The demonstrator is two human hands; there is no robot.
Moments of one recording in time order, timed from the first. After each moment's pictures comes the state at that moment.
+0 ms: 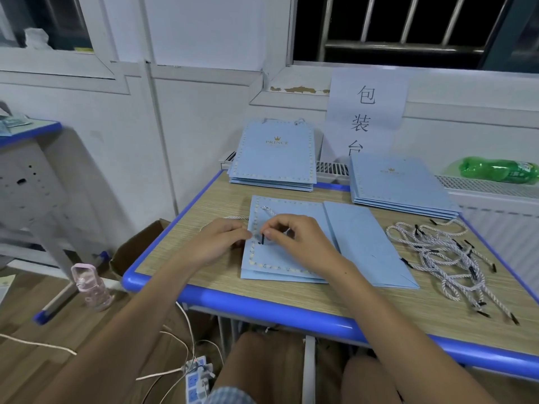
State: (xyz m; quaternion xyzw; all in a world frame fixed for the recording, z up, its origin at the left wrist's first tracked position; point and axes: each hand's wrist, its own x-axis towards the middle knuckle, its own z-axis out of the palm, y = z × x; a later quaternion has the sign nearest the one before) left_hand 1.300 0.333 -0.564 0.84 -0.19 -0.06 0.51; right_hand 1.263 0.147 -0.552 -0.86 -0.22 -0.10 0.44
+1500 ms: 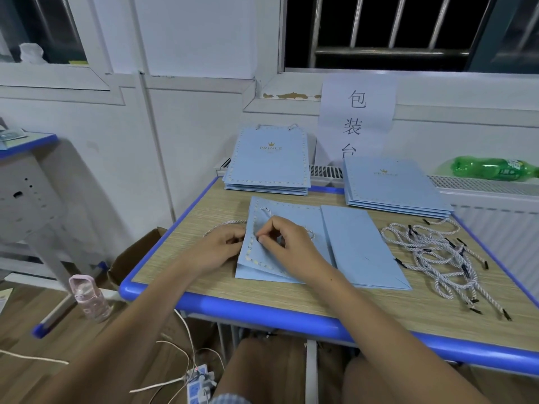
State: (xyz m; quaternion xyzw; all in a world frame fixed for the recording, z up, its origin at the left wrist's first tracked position) left_hand 1.294 0.326 -0.561 0.81 -0.28 -0.08 0.51; right_hand 1.266 0.153 -0.566 -0.86 -0.19 -0.12 0.45
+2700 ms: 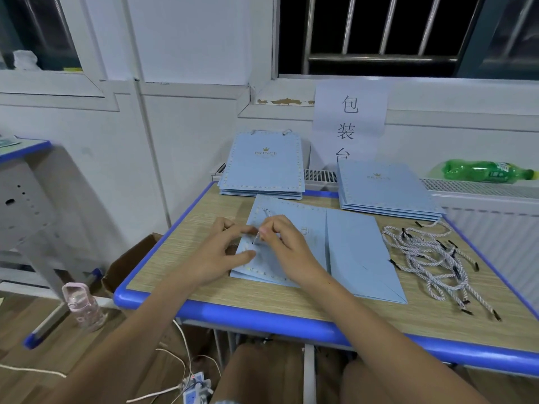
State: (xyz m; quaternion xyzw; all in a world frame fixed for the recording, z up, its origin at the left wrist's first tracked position) left_hand 1.295 0.323 -0.569 0.85 -0.29 0.03 0.44; right_hand 1.261 0.154 -0.563 -0.80 -0.18 -0.14 0.55
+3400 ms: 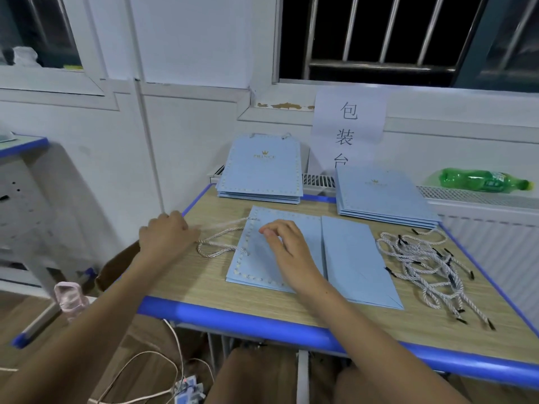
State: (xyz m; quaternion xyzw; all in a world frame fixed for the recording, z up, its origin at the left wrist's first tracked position) left_hand 1.332 0.365 -0.551 0.97 0.06 0.10 0.21; right_hand 1.263 0.148 -0.572 -0.83 -0.14 -0.17 0.52
